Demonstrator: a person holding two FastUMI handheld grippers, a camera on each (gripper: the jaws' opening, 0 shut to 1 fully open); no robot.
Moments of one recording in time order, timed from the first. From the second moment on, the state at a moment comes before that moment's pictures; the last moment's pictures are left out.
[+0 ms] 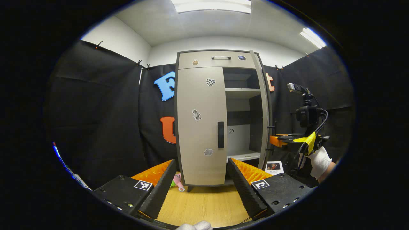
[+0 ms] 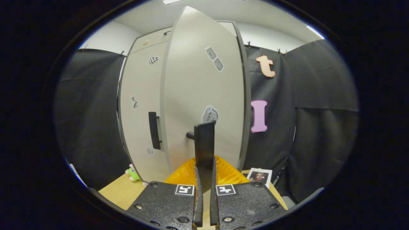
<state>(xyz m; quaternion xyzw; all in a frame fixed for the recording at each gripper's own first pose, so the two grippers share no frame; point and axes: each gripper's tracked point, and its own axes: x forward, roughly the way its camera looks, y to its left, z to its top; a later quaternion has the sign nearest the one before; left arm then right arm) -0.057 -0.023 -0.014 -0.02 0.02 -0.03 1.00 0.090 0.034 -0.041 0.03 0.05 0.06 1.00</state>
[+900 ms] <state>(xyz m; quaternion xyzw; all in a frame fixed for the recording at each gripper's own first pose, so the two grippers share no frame) -0.038 -0.127 0.002 -0.02 0.01 -0.10 0.99 0.085 -0.086 -0.040 0.08 0.05 0.07 0.99</state>
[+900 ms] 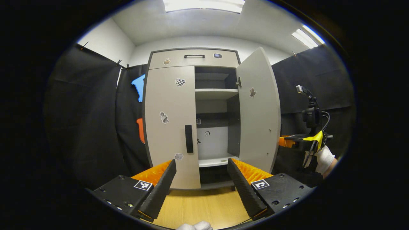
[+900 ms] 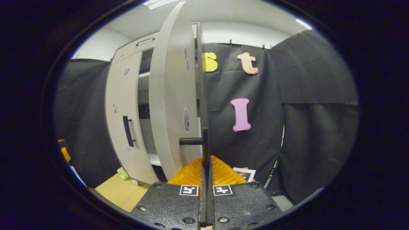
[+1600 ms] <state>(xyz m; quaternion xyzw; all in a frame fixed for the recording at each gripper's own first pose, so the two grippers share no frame) -0.018 -0.139 -0.005 -0.02 0.04 -0.10 0.99 0.069 -0.109 -0.043 0.04 0.05 0.04 1.00</state>
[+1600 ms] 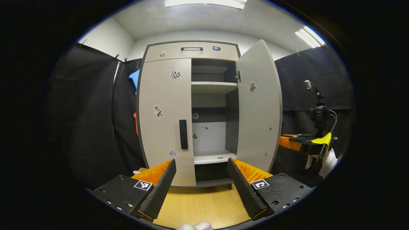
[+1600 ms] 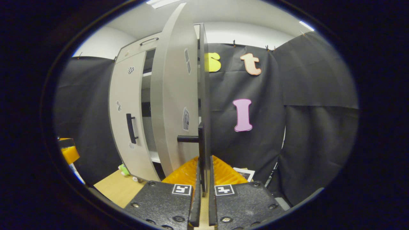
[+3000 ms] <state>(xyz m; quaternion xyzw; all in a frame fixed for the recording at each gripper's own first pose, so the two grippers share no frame) 0.110 -0.062 -0.002 -0.02 0.00 -0.08 1.00 -0.046 -0.013 -0.021 0.04 0.03 0.00 1.00</state>
